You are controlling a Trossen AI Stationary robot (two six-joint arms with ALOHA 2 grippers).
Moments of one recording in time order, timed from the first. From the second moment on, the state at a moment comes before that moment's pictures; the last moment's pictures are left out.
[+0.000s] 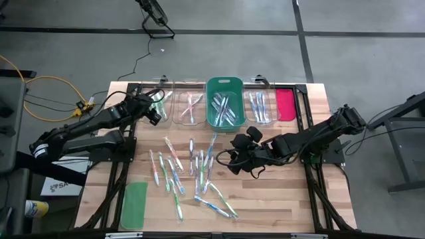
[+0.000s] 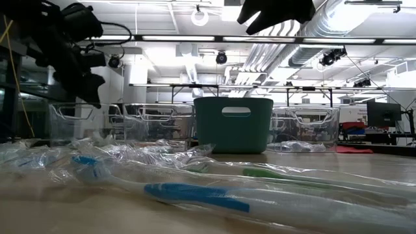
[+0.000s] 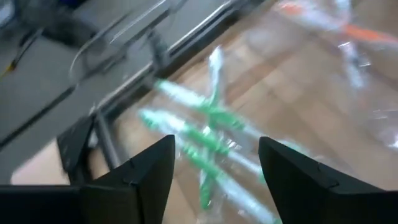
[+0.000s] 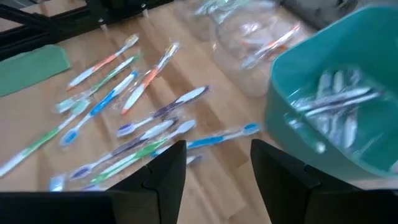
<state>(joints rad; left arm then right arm) 0.61 0.71 0.49 -0.54 -0.49 -0.04 0.37 1.55 1.29 -0.62 0.62 0.73</state>
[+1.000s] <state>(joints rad) 0.61 0.60 0.49 -0.33 -0.09 0.21 0.53 1.82 1.06 0.05 0.12 0.86</state>
